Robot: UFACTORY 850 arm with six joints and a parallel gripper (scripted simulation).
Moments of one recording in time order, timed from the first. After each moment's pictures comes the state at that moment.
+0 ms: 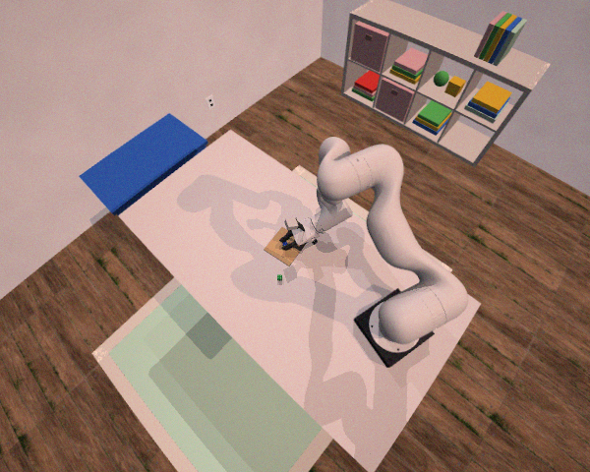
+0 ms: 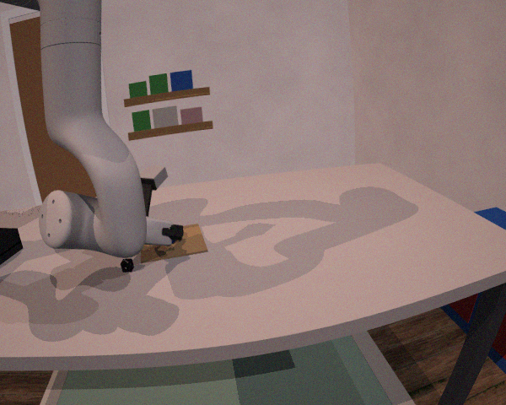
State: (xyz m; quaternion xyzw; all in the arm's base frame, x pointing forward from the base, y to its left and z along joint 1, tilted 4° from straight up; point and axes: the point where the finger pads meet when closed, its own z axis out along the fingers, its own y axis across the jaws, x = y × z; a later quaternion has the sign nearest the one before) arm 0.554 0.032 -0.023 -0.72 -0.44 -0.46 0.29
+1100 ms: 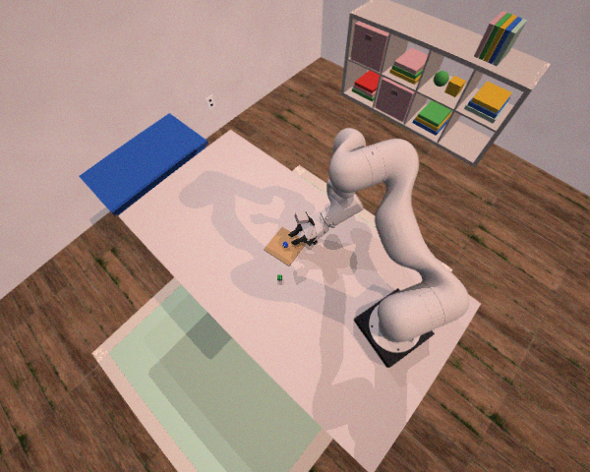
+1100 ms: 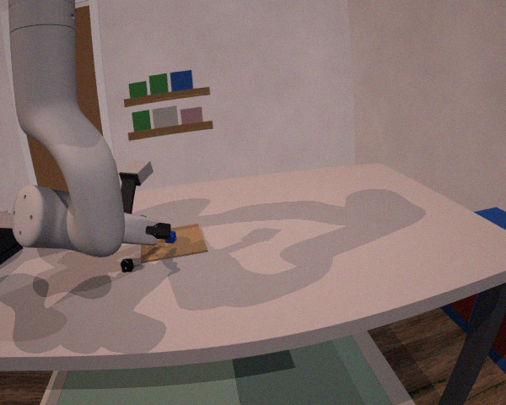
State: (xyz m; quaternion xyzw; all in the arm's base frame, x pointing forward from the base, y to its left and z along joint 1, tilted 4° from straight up) arm 0.534 -0.008 -0.003 -0.72 -0.44 -0.46 0.29
